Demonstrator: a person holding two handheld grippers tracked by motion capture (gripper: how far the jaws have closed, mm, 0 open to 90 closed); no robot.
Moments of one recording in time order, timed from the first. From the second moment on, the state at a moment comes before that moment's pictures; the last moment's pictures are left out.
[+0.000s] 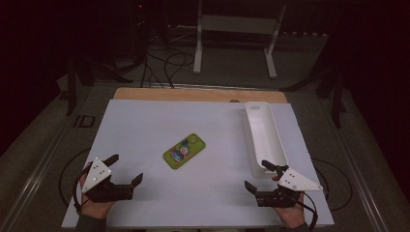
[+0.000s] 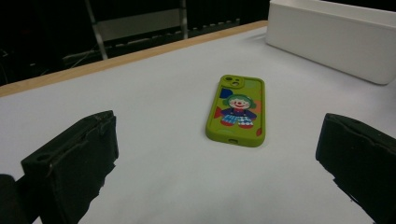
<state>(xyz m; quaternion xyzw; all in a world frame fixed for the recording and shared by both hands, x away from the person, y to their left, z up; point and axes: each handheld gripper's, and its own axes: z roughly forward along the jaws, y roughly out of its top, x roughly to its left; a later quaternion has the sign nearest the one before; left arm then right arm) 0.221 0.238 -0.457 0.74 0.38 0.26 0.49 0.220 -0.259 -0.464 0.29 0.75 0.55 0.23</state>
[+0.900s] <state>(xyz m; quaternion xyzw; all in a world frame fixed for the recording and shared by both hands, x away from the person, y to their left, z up) 0.243 0.235 -0.423 0.75 0.38 0.23 0.48 0.222 -0.263 -0.464 0.31 0.74 0.56 0.23</state>
